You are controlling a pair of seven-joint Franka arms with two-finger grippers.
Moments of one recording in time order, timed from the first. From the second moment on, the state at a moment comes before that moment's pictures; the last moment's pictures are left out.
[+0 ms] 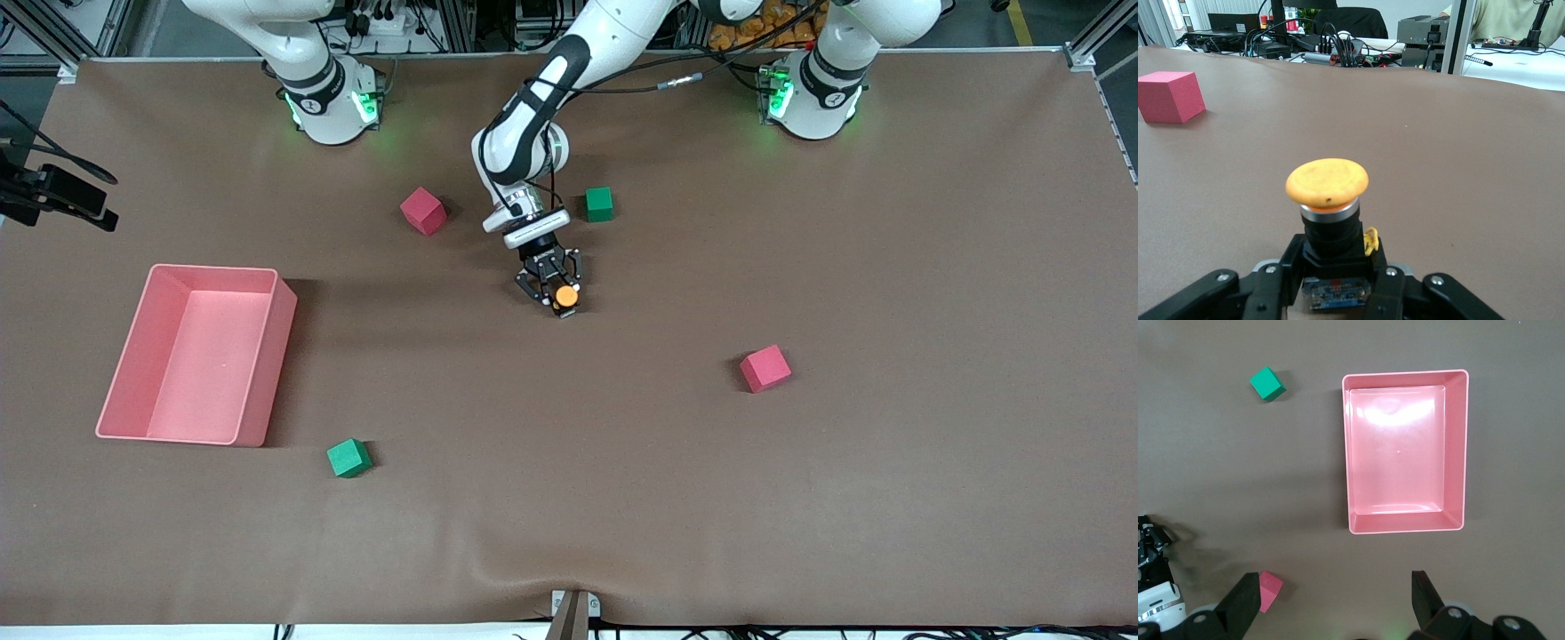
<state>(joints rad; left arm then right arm) -1.43 1.07 0.29 -1.39 0.99 1.96 -2.35 -0.02 0.01 -0.04 -1.48 0.02 1.44 0.03</state>
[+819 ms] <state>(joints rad) -1.44 1.01 0.21 -1.35 0.92 1.94 -2.31 -0.02 0.04 -0.05 -1.45 0.02 1.45 0.04</state>
